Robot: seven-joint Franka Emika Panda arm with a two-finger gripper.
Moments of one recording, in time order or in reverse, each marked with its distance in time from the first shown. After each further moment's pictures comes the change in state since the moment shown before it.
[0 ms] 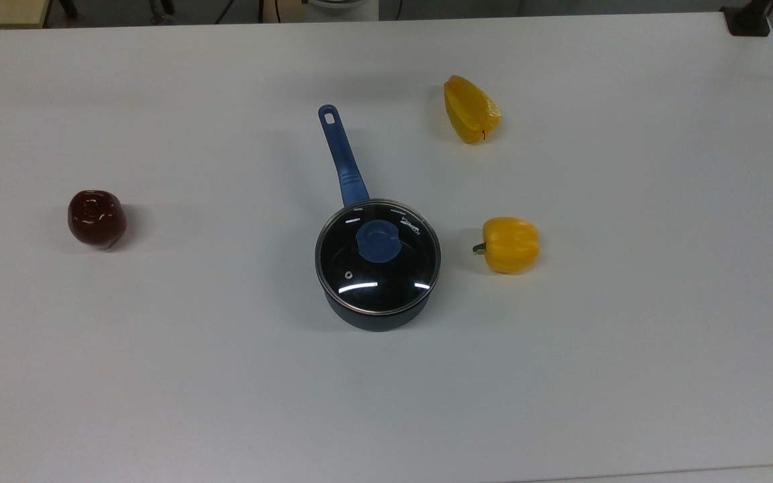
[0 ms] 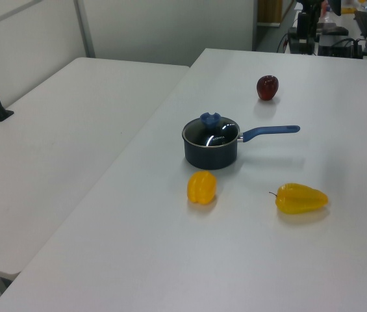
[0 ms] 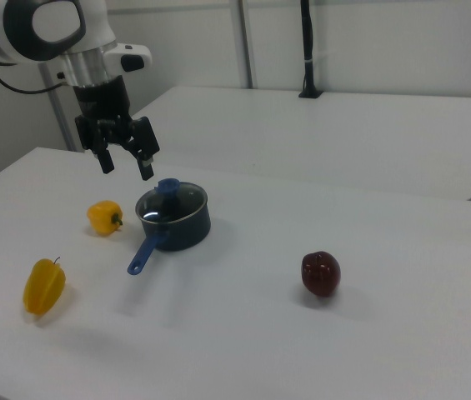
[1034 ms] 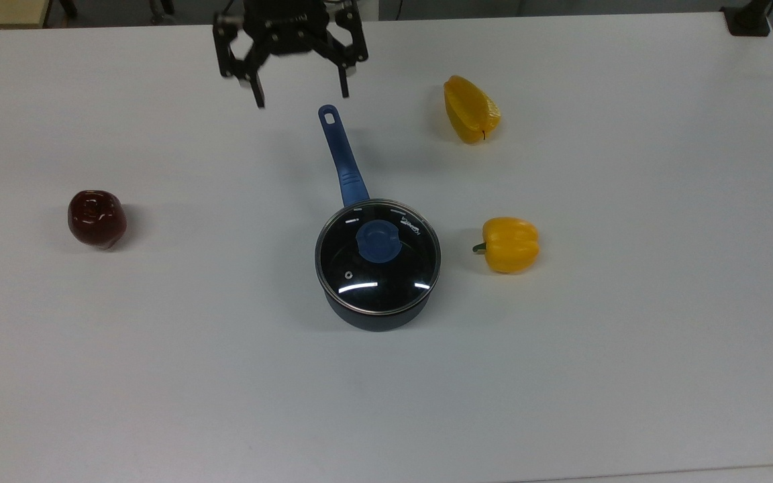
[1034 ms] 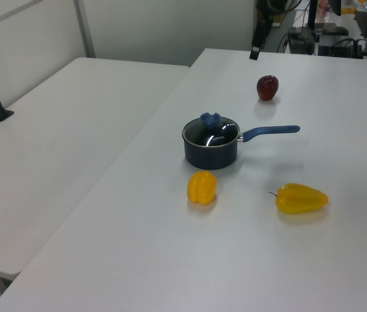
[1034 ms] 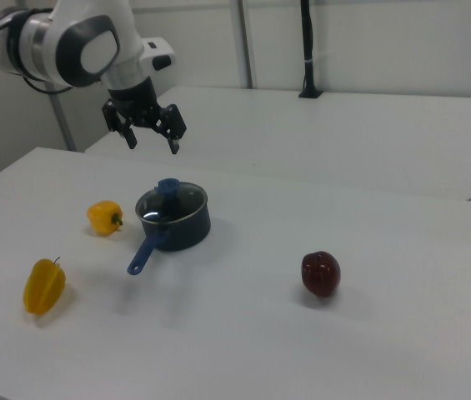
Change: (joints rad) arm 0.005 0.186 0.025 0.086 0.159 0.359 -0.196
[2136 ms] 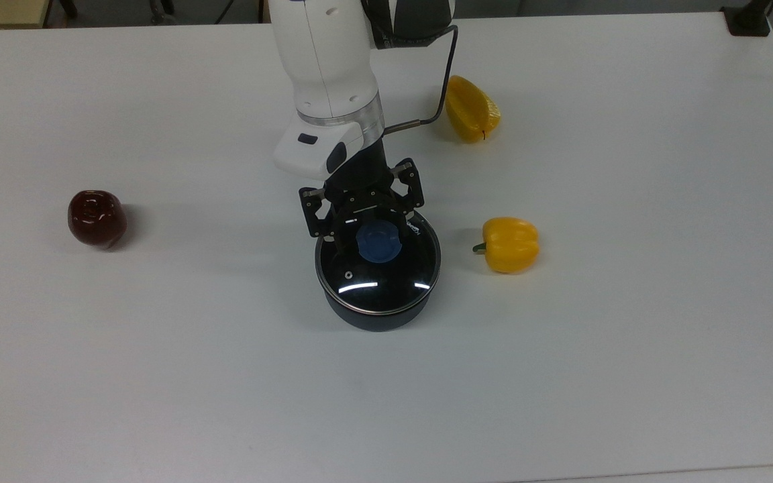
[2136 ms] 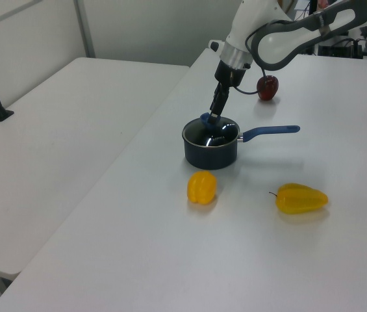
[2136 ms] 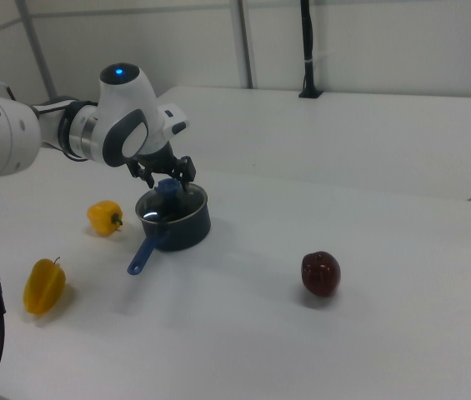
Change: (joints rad) arm 0.033 0.296 0.080 -0.044 0.036 0.462 -0.088
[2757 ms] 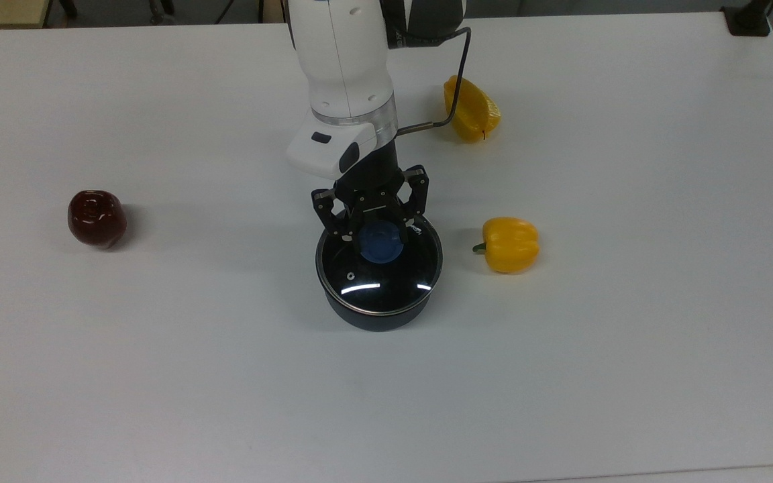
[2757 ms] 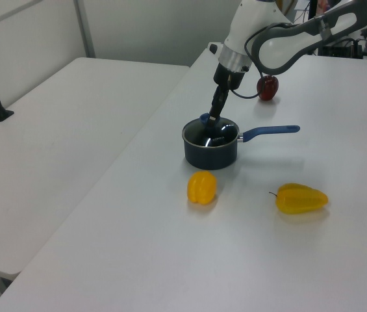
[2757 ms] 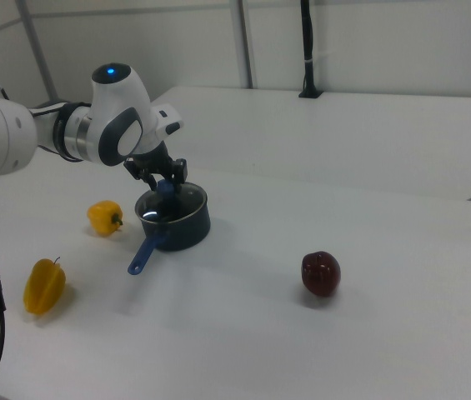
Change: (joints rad) arm 0.020 0.001 0.000 0.000 -0.051 0.000 0.087
